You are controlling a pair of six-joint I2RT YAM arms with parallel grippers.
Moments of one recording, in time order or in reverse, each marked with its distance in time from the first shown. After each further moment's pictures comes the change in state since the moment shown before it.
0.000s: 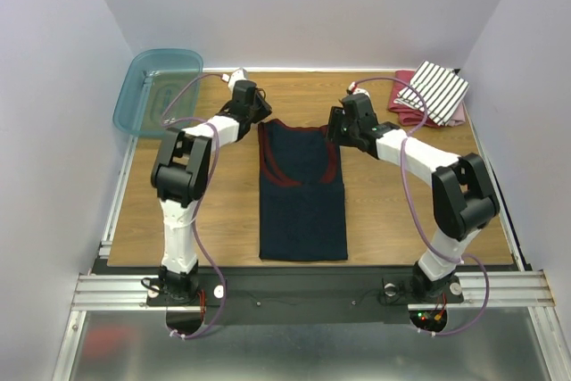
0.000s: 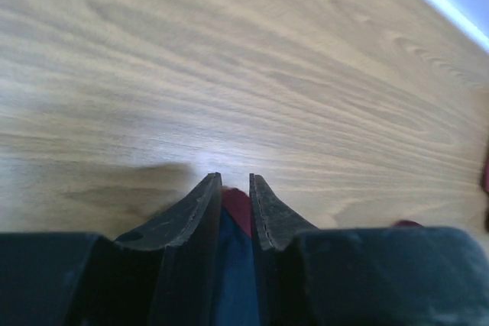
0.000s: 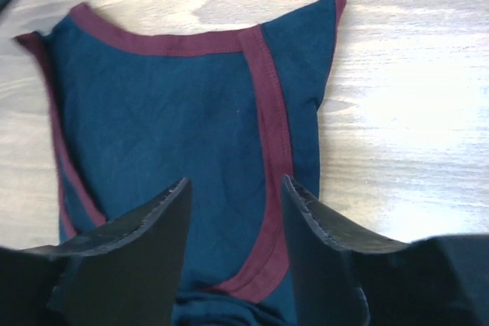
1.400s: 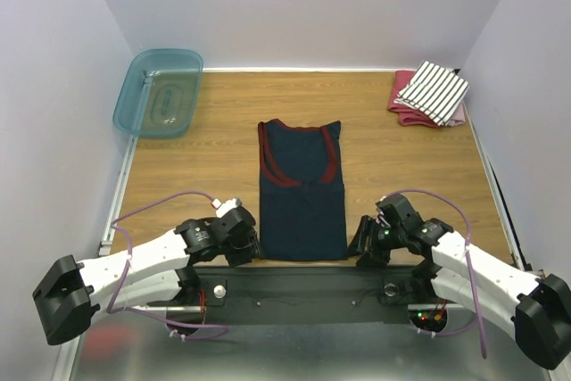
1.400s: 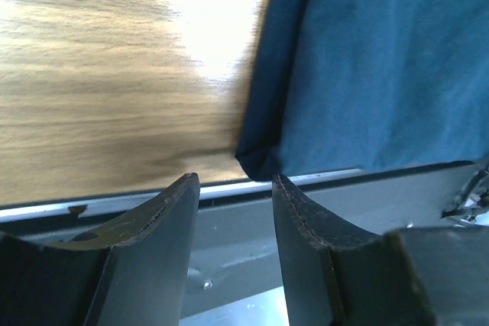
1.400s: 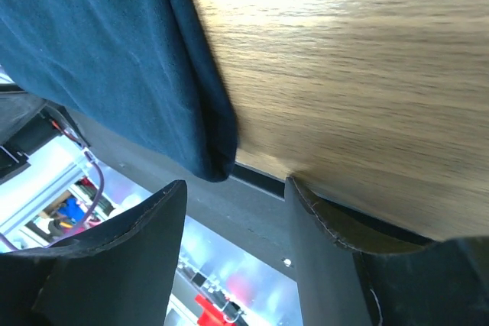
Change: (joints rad) left arm -0.644 -1.312 -1.054 -0.806 -0.004 -0.509; right arm 0.133 -0.953 -0.951 -0.336 -0.587 0.488
